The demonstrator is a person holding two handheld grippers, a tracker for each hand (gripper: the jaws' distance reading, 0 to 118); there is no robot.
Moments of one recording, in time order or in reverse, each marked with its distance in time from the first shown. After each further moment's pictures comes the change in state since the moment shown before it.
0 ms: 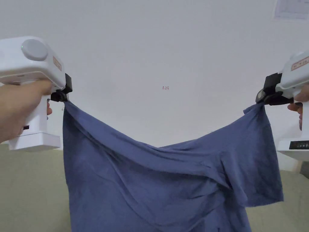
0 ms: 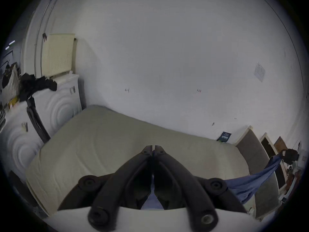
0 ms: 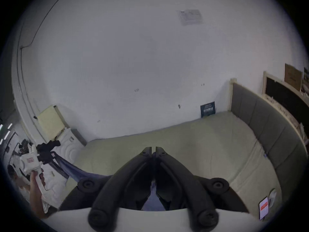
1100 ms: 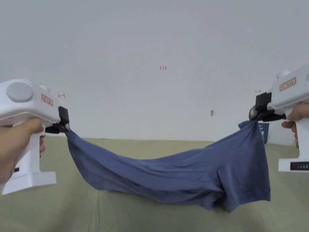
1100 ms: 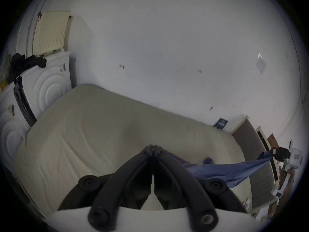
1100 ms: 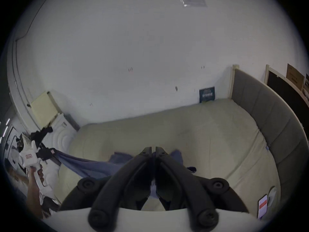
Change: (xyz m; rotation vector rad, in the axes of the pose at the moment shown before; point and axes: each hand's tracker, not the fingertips) left arm -0.042 -0.116 -0.046 -0.186 -0.092 0.021; right arm 0.049 -0.096 -0.039 -0.181 -0.020 0.044
